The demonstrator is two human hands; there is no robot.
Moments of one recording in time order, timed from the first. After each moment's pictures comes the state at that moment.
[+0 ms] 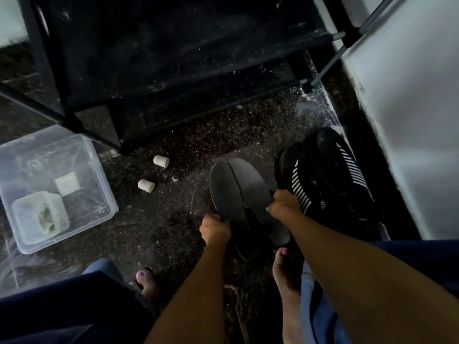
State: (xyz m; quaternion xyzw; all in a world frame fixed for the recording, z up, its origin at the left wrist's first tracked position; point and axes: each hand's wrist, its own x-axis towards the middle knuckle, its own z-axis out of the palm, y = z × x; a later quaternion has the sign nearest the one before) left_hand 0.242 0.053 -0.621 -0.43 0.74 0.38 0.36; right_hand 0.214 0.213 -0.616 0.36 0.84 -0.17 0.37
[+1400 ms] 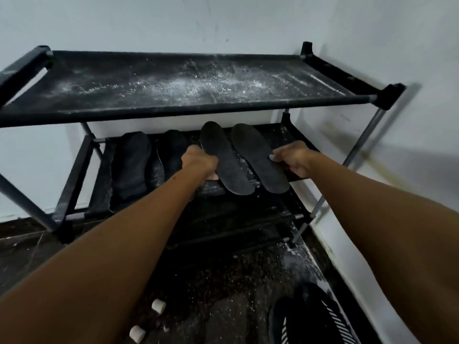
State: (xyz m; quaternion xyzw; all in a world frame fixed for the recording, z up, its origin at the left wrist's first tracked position) left_hand -0.068 0.079 -0.284 -0.18 0.80 0.57 0.06; right_hand -0.078 0.280 -0.282 0.19 0.81 -0.55 0.06
